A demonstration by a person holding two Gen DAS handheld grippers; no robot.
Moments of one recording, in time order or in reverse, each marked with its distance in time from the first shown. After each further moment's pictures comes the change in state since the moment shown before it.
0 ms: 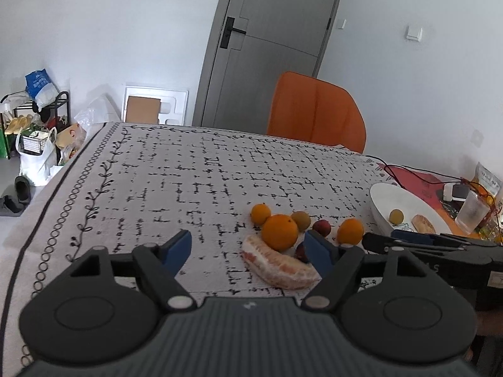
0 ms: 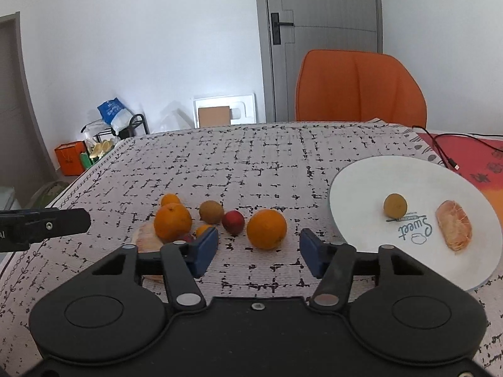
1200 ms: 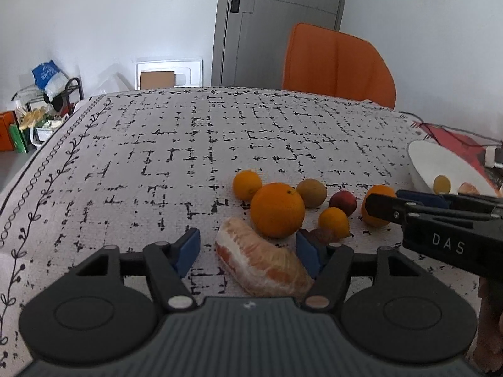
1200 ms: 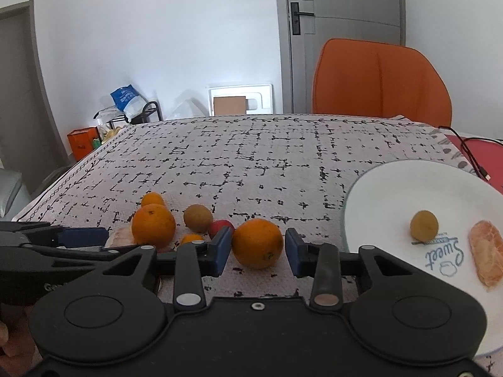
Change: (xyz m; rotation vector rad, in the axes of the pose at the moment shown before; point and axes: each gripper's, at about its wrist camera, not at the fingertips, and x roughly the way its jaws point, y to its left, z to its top) left arm 0.083 -0.043 -0.013 0.066 0.134 0.150; right arm 0.046 -0.015 0.009 -0.054 0.033 0.069
